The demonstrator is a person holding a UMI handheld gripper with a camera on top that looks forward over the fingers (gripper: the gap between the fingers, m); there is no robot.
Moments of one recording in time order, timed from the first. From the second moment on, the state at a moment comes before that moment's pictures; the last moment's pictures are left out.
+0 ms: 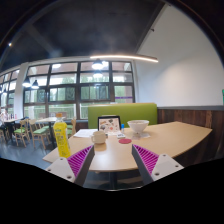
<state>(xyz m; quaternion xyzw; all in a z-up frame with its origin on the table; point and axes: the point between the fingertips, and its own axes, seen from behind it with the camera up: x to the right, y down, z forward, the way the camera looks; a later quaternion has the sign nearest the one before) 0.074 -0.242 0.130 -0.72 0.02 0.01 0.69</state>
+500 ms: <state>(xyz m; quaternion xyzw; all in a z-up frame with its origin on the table) -0.047 -0.196 0.103 -0.72 -0.06 0.08 0.69</state>
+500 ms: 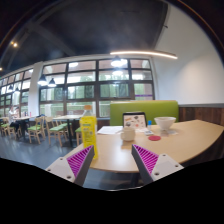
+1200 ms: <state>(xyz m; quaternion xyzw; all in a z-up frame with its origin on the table) -0.193 -0.022 0.105 -0.72 -0.11 0.02 0.68</state>
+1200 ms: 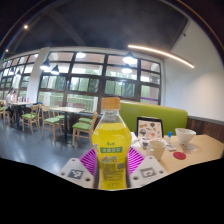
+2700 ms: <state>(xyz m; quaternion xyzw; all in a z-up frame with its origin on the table) -0.016 0.087 0.376 -0.53 0.08 0.26 0.80</state>
